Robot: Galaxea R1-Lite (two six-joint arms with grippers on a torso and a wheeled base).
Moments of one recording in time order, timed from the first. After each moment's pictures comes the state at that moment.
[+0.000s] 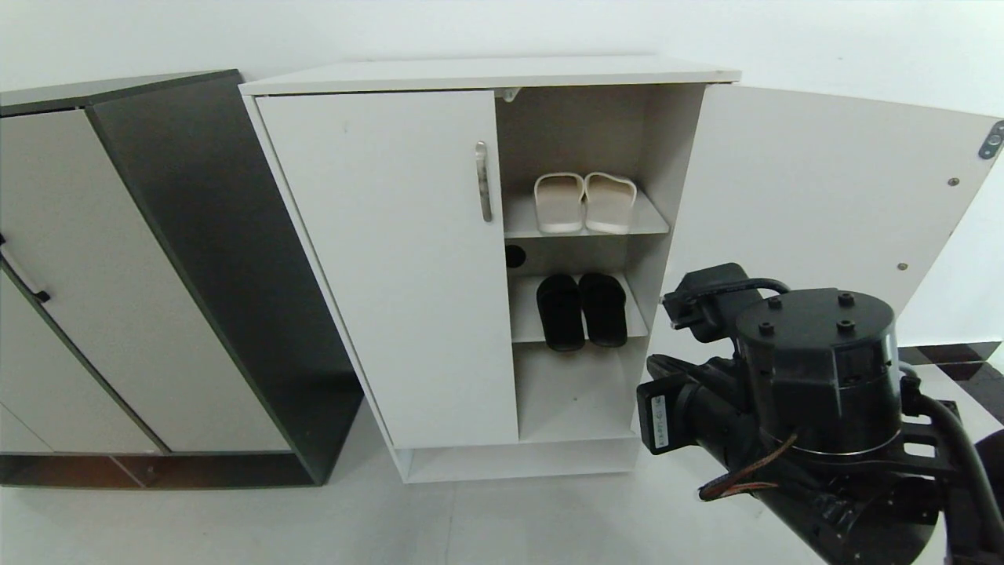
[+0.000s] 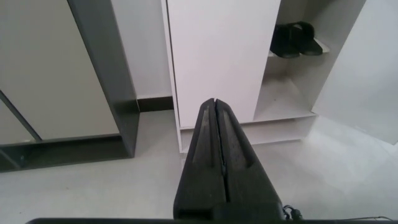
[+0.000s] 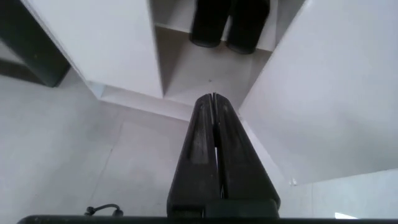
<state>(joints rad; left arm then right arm) 0.00 0.00 0.00 0.00 -0.04 0.01 0.97 1.62 -0.85 -0.43 -0.70 0.16</state>
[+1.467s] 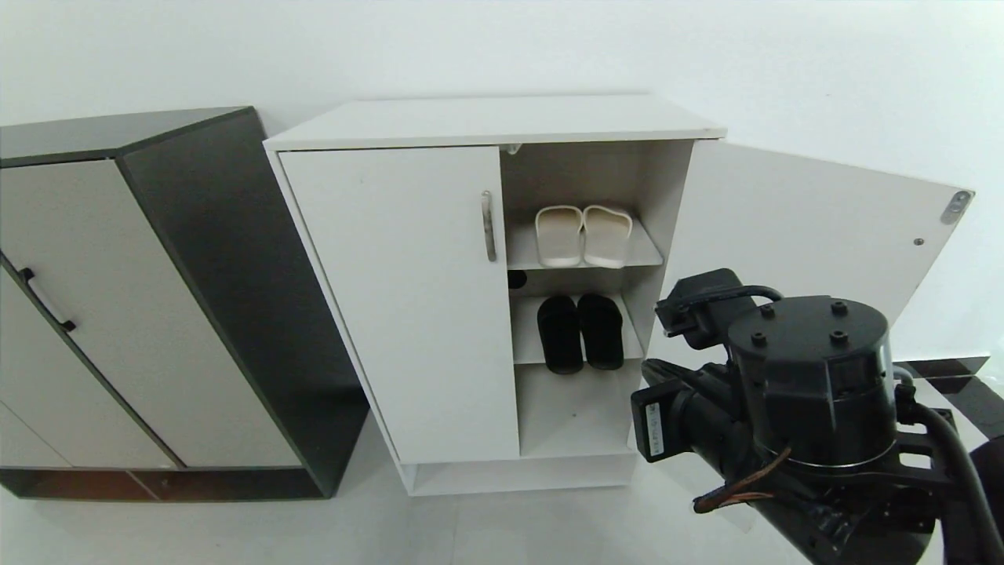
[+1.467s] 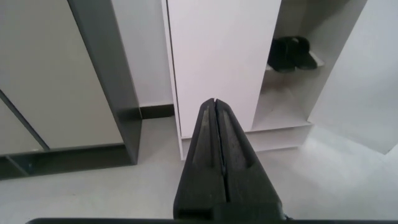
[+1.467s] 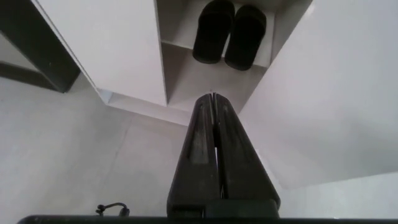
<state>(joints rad) 0.00 0.00 0.00 0.00 -0.05 0.01 0.97 1.62 -0.85 -0.43 -0.70 0.16</state>
